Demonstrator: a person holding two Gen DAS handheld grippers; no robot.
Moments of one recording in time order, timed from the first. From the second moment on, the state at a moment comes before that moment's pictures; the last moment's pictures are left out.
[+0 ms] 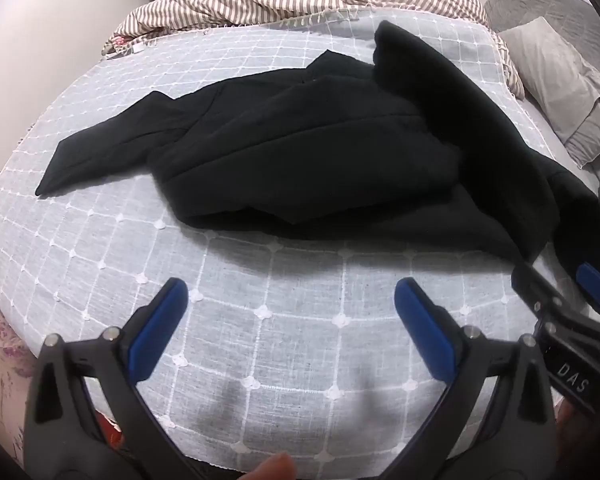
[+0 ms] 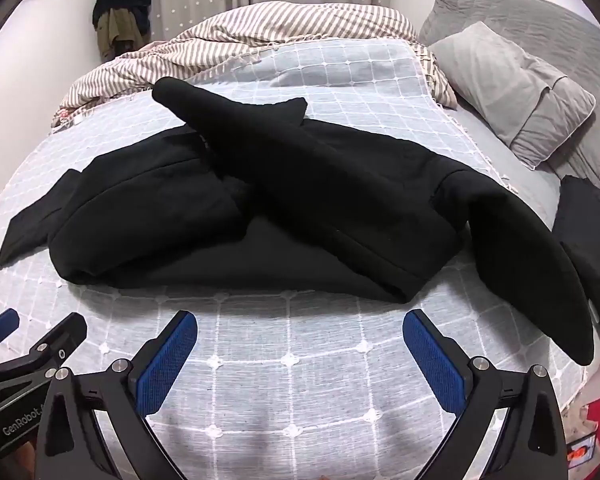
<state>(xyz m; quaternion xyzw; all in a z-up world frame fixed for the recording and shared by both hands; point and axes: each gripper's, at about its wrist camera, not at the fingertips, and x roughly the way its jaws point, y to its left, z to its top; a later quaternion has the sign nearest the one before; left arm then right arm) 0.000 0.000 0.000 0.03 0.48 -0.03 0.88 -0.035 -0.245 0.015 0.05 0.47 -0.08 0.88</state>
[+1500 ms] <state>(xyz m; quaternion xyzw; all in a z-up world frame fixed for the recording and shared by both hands) -0.002 0.001 -0.002 0.03 0.48 -0.03 0.88 -0.039 -0.244 0.012 0.04 0.48 -0.07 0.88</state>
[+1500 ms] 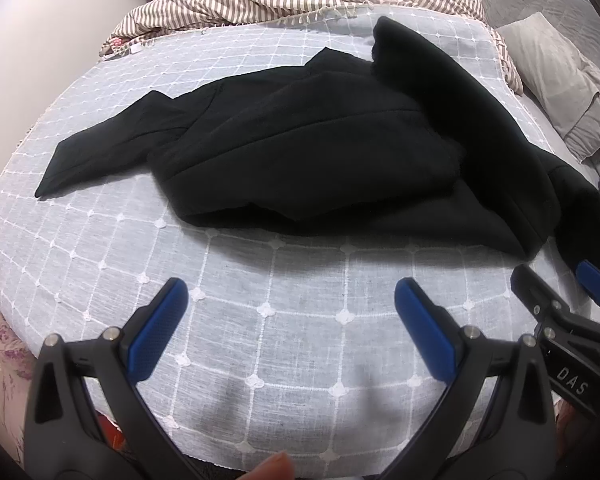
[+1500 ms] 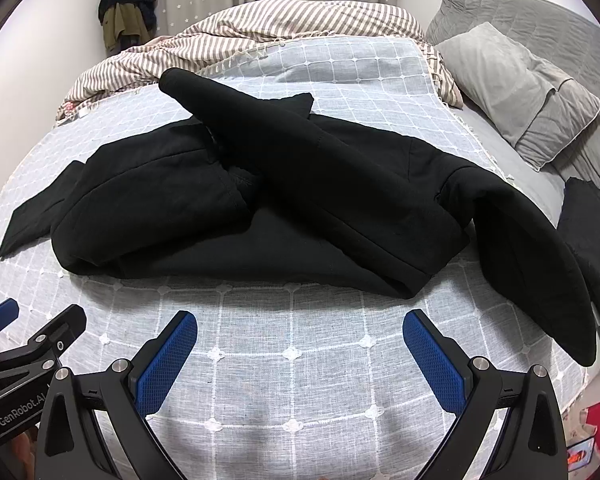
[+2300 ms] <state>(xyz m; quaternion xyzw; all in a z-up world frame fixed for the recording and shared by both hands) -0.002 0.003 -0.001 0.03 0.48 -0.03 0.87 -0.040 -0.243 0.010 0.04 0.48 -0.07 0.88</state>
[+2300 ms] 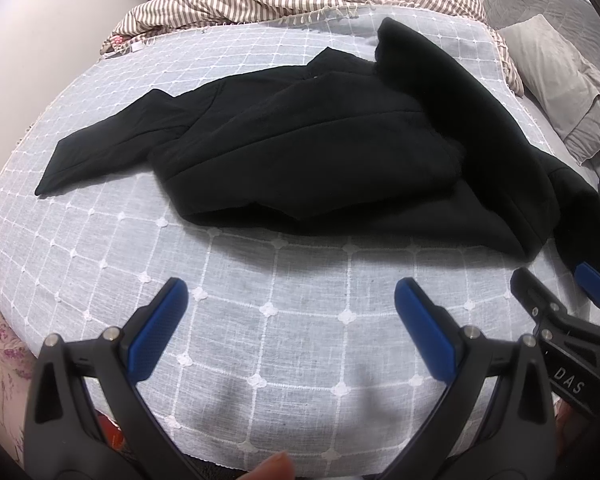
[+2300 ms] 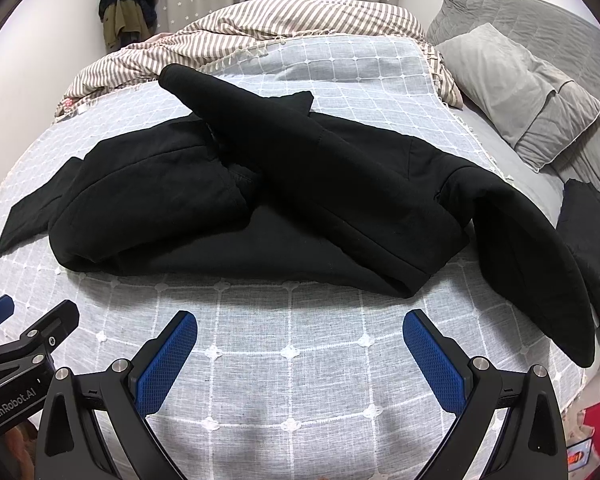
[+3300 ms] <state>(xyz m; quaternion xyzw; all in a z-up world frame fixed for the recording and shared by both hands) 0.071 0.014 0.015 0.03 0.48 -0.15 0.87 0.000 -0.273 0.030 0.07 0.47 0.01 0.88</state>
